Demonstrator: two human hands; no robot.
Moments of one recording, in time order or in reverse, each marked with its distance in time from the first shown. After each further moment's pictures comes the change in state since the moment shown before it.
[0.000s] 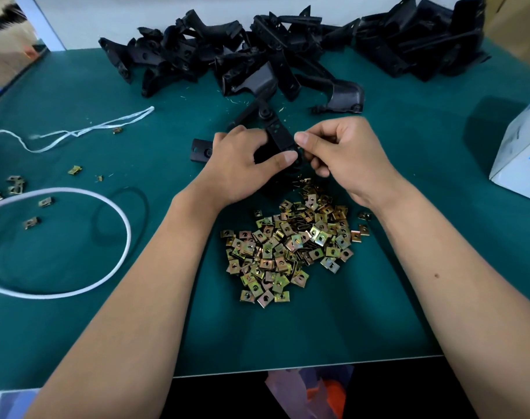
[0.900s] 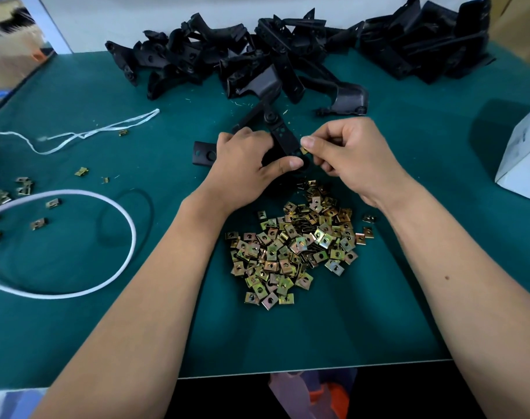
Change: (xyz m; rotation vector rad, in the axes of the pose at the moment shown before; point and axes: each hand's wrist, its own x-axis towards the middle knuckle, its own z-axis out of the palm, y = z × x) left_hand 0.003 -0.008 0.007 0.198 -0.021 0.045; right_hand 0.002 0.001 -0.006 -0.137 -0.008 -0.053
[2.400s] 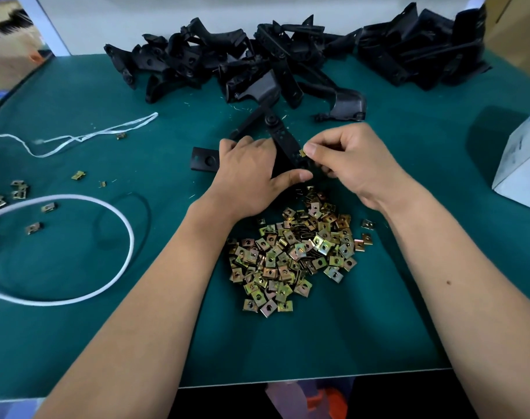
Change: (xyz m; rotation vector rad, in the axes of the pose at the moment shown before) left_hand 0.002 0.007 0.011 0.190 0.021 0.008; right_hand 0.001 -0.006 -0.005 -0.042 -0.048 0.033
